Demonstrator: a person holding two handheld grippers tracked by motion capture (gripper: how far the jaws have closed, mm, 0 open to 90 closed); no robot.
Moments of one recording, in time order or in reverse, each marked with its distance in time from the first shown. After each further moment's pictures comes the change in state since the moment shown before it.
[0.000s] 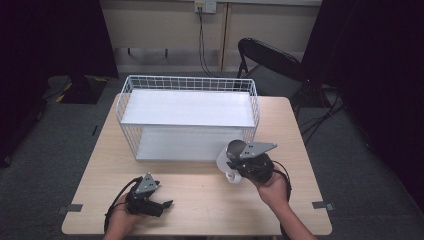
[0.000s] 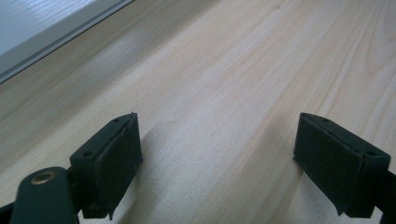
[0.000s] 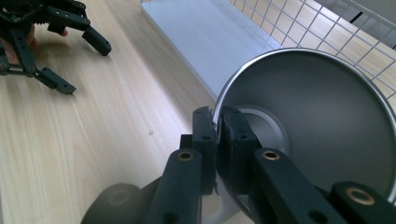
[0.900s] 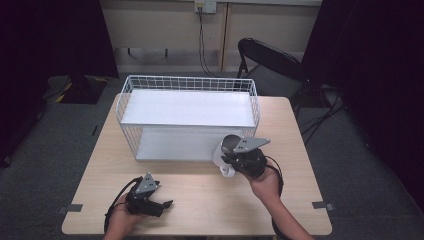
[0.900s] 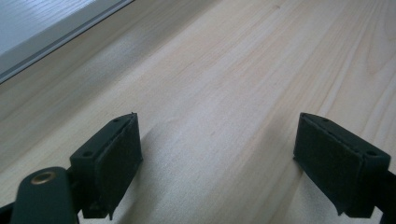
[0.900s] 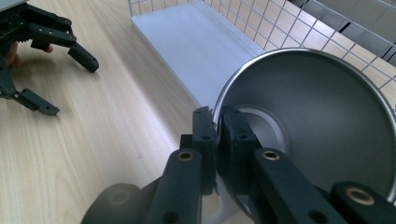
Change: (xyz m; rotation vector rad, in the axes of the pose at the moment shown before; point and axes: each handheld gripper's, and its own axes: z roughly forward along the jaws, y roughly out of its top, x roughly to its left) left arm 0.000 0.000 0.000 -0.001 0.000 -0.001; right arm -0.004 0.011 0.018 -0.030 -0.022 0.007
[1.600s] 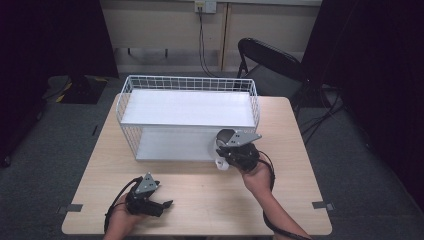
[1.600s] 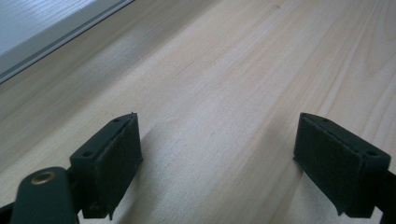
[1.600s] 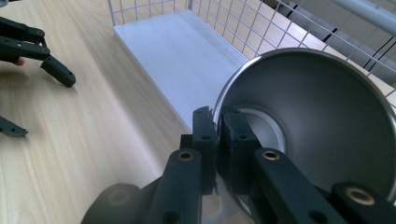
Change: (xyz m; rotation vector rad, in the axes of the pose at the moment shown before) left arm 0.000 0.000 0.000 0.001 0.000 0.001; right arm -0.005 0.012 0.021 -0.015 -0.047 -0.011
